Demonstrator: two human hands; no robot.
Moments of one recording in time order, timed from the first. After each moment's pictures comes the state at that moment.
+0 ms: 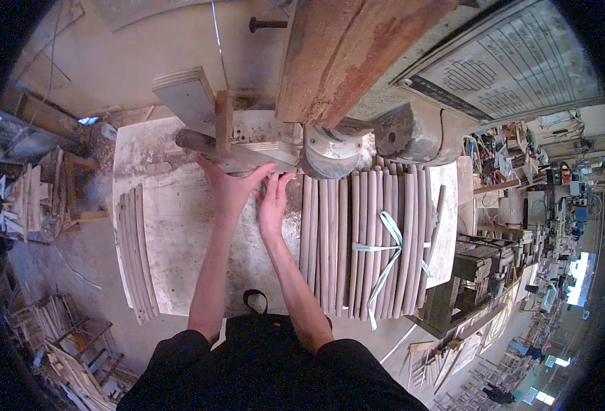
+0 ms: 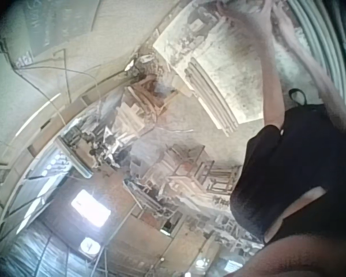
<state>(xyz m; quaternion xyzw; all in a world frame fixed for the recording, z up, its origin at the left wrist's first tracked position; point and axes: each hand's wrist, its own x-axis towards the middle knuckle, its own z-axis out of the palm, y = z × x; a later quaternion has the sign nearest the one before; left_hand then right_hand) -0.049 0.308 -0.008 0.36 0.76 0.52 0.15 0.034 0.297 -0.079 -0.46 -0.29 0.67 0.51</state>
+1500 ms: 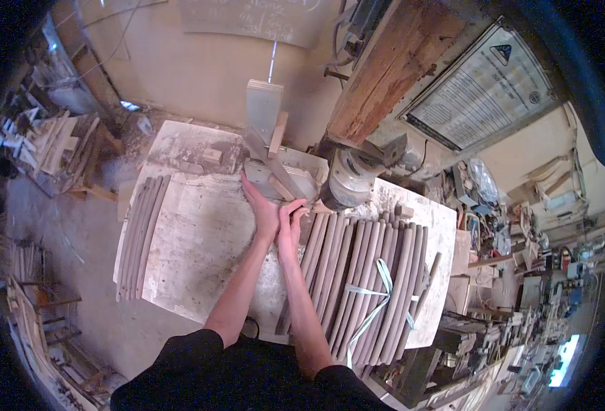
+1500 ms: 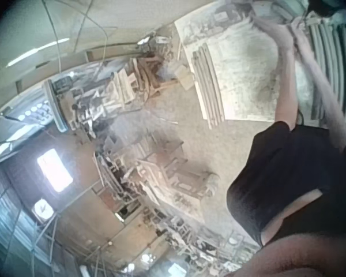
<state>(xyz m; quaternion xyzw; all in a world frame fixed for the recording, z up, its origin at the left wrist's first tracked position) -0.010 0.314 -0.065 0.31 0.73 0.61 0.04 0.066 0.297 -0.082 -0.43 -0.42 0.68 0.41</state>
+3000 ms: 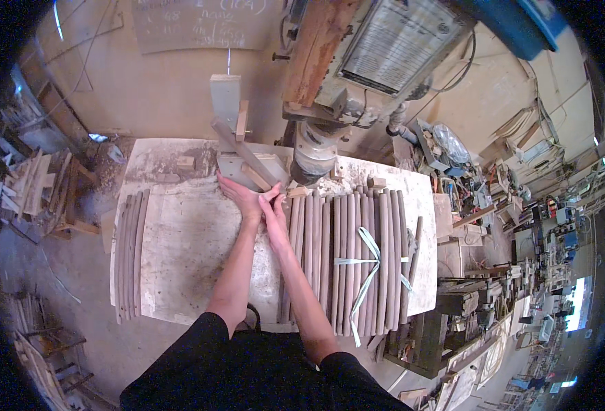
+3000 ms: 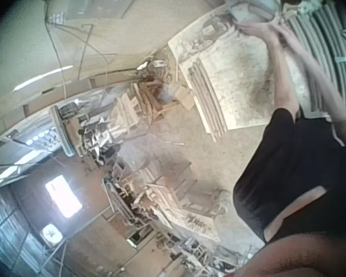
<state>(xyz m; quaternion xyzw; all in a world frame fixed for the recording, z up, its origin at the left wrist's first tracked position) -0.005 0.331 -0.092 0.32 0.75 0.59 0.00 0.082 0.296 -0.067 -0.42 -0.41 0.70 0.40</state>
